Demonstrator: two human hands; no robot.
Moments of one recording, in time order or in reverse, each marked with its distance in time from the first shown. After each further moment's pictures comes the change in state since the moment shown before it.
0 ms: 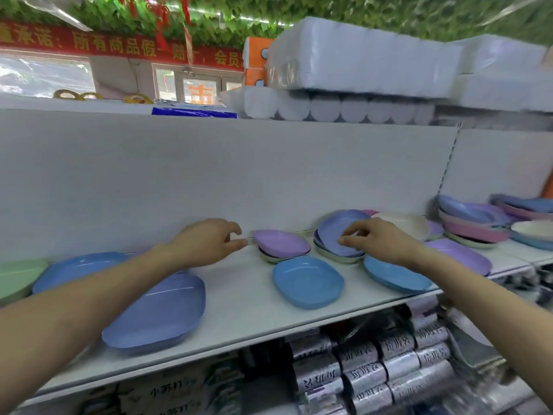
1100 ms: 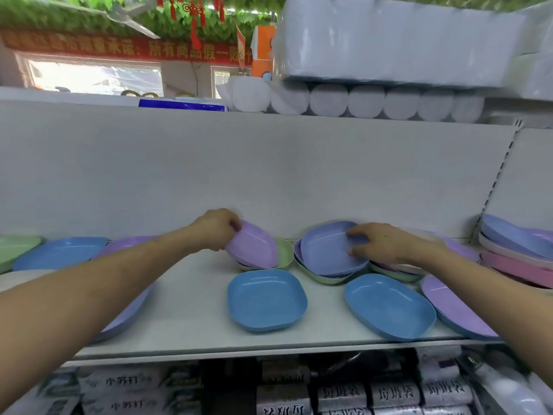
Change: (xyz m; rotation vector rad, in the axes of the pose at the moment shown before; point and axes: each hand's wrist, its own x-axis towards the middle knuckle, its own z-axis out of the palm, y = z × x) left_hand 0.065 0.075 0.012 -0.352 -0.004 -0.481; right_hand 0.112 0.090 -0.028 -0.357 -0.275 -0.163
